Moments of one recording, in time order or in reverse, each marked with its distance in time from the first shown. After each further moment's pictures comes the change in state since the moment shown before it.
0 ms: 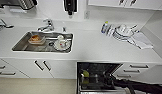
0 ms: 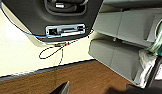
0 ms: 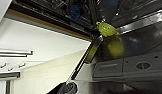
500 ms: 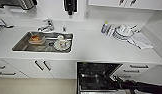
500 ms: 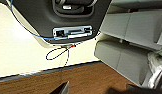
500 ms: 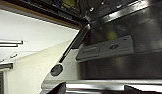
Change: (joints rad) left arm -0.023 0.047 -0.088 -0.048 0.011 -0.004; right arm -0.020 -0.163 0.134 -0.003 -0.132 0.017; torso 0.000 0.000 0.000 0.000
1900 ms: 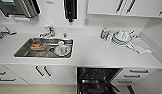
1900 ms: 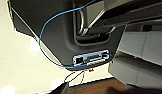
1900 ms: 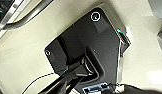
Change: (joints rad) left arm -0.042 -0.025 -0.056 -0.041 0.001 -0.001; right arm -0.614 -0.241 0.165 -0.030 0.176 -0.014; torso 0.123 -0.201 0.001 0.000
